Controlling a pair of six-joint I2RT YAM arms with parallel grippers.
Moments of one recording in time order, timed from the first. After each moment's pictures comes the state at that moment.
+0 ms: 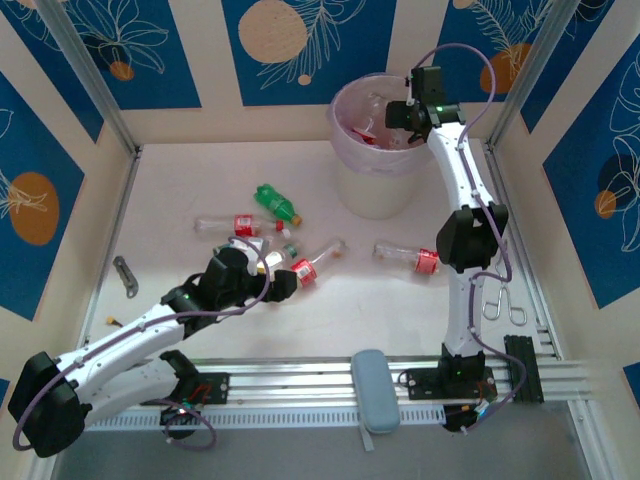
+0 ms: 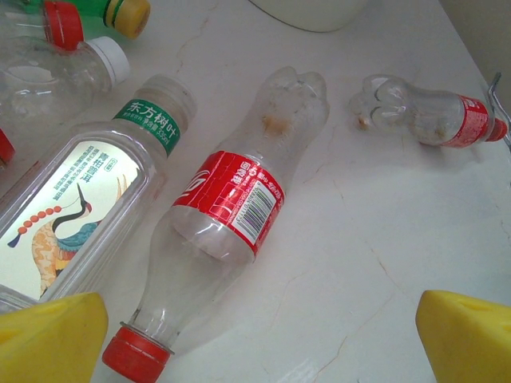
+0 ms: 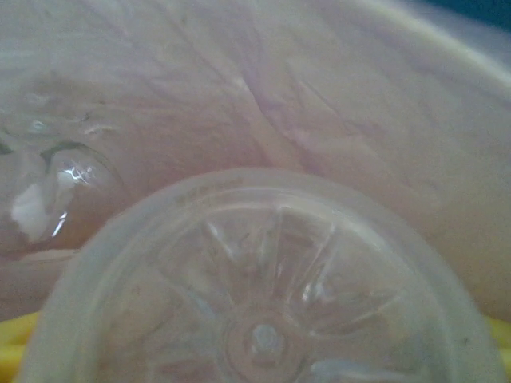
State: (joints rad) left arm -0.73 0.94 0.54 -0.21 0.05 -0.56; right arm 0.14 2.24 2.40 -0.86 0.11 0.13
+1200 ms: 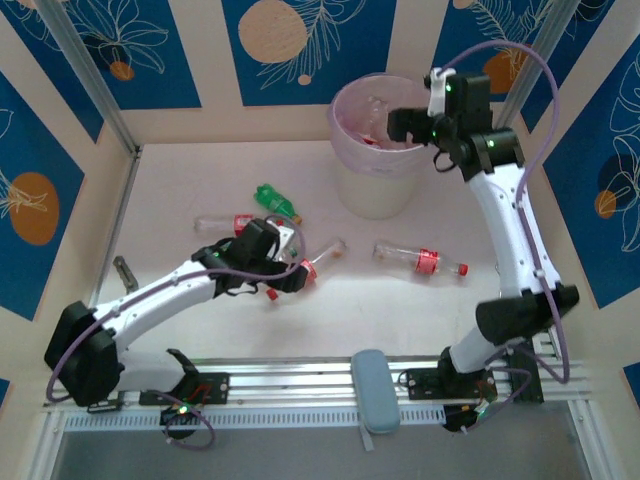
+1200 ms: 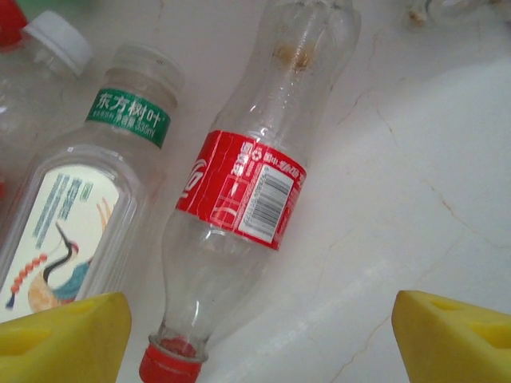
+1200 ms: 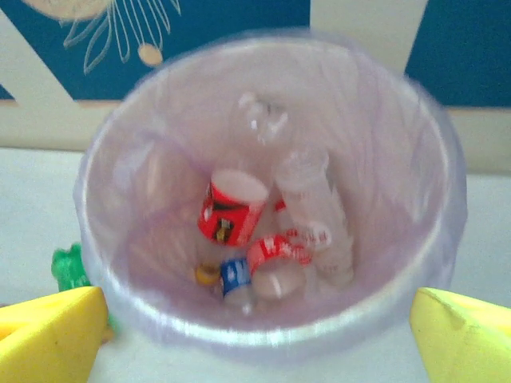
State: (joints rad) left arm -0.74 1.32 0.92 -0.56 0.07 -0.29; right arm 0.22 1.51 1.84 -0.88 0.00 0.13
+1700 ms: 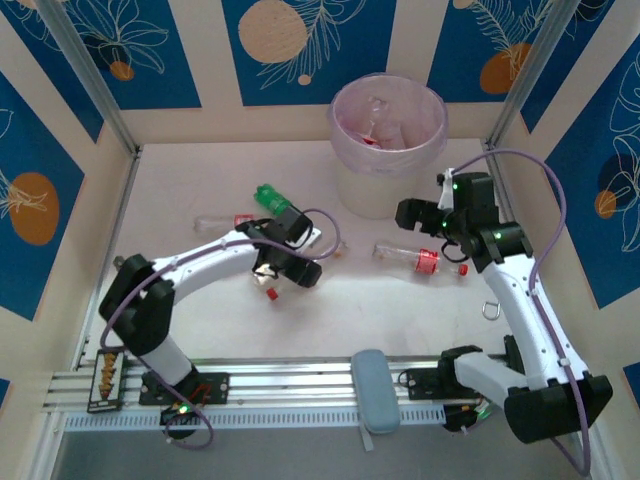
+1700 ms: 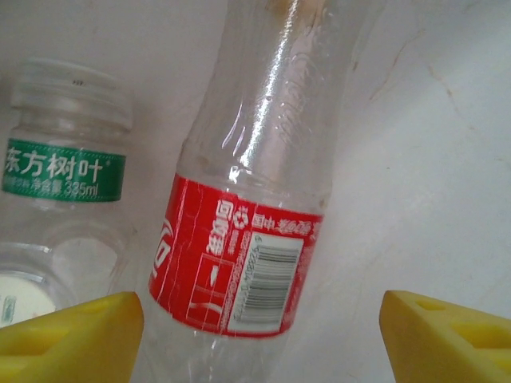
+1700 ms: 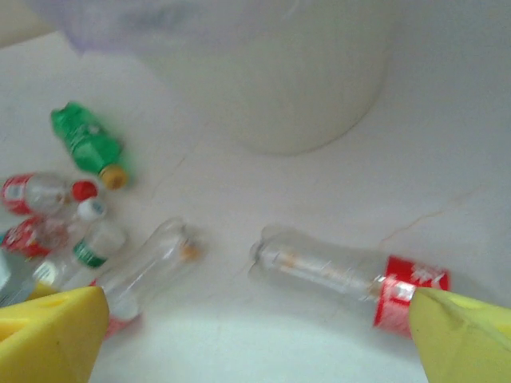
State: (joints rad) left arm -0.77 1.66 1.17 -0.69 0.06 -0.14; right arm 0.20 1.03 1.11 -0.83 -0.13 0.35
